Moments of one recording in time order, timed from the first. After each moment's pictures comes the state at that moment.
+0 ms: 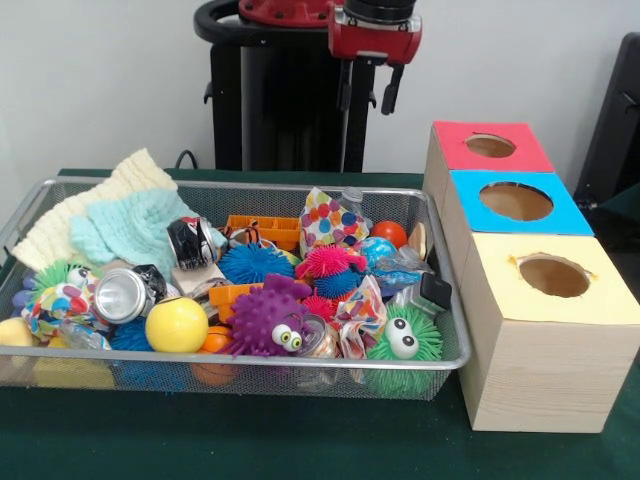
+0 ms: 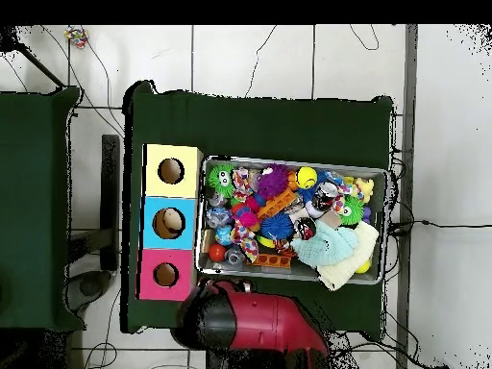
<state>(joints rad) -0.16 -0.95 -0.04 2.13 -0.13 0.43 1.69</state>
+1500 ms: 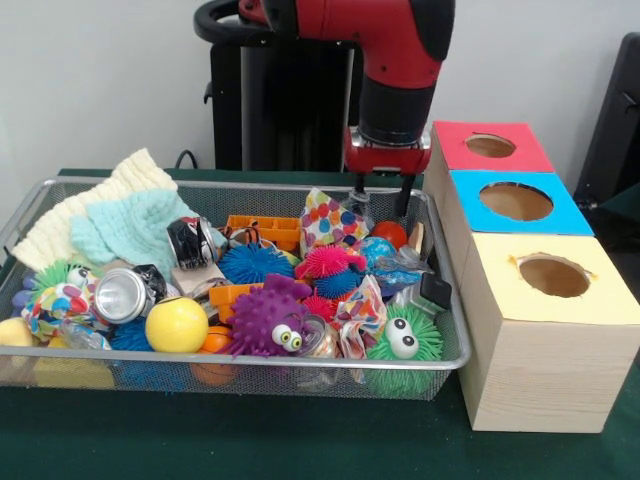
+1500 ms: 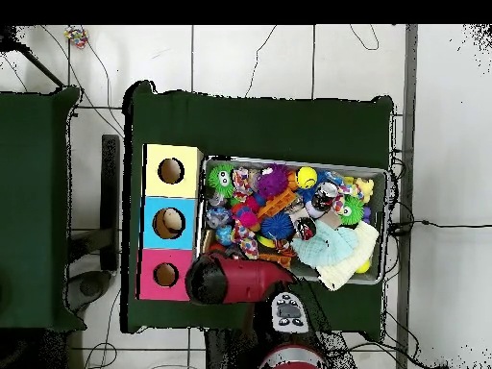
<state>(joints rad) -0.13 -0.55 -0.03 1.96 -0.13 0.16 1.69</state>
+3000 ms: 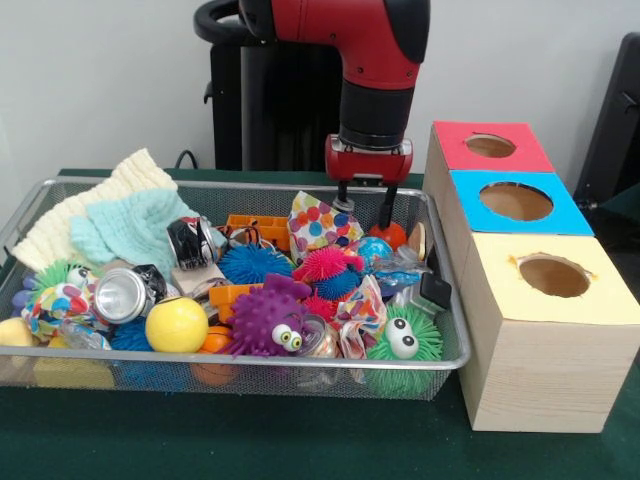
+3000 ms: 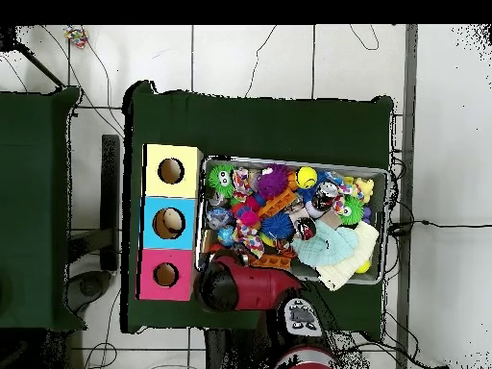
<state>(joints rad) -0.16 -0.55 -0.04 1.99 -0.15 0.02 1.69</state>
